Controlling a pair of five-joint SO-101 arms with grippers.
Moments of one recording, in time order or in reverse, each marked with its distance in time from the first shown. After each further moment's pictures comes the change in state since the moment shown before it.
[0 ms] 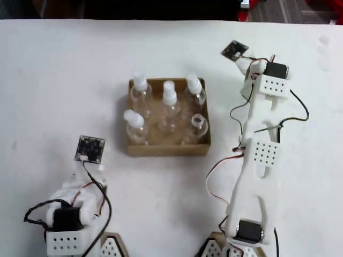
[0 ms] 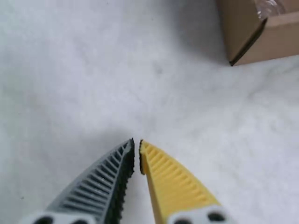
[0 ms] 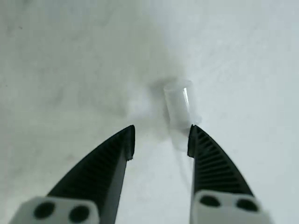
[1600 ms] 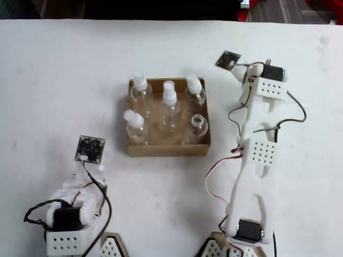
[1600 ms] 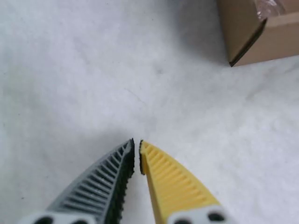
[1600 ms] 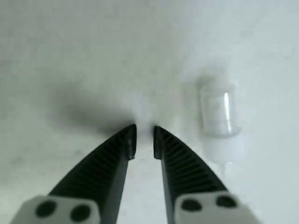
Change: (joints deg) left arm 0.0 0.0 0.0 0.0 0.0; right arm 0.1 3.1 -3.3 2.2 7.6
